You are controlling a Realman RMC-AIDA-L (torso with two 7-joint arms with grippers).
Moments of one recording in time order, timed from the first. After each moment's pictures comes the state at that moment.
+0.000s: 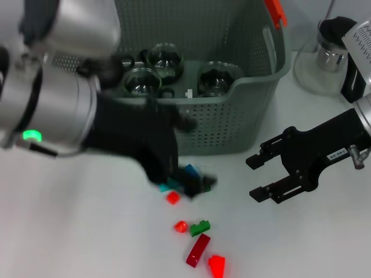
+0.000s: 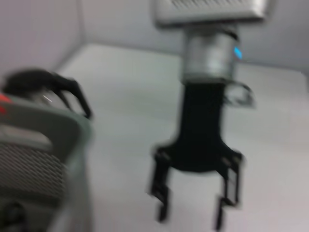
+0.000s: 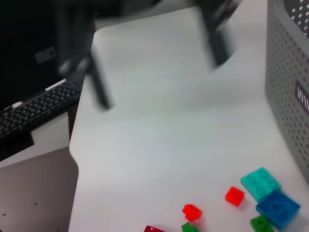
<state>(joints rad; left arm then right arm) -0.37 -2.17 1.30 1.90 2.18 1.77 -2.25 0.80 2.01 -0.98 -0.80 -2.27 -1.74 1.61</state>
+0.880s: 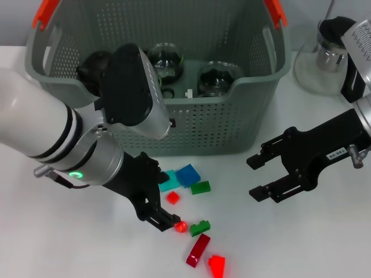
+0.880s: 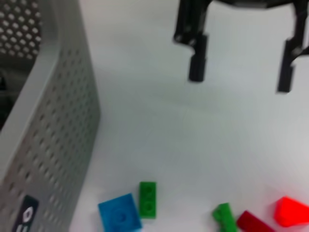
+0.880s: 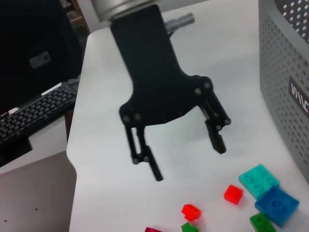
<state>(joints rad) -0.42 -2.17 1.52 1.58 2.51 1.59 -2.18 0.80 2.02 -0.98 -0.80 -2.27 -1.74 1.65</state>
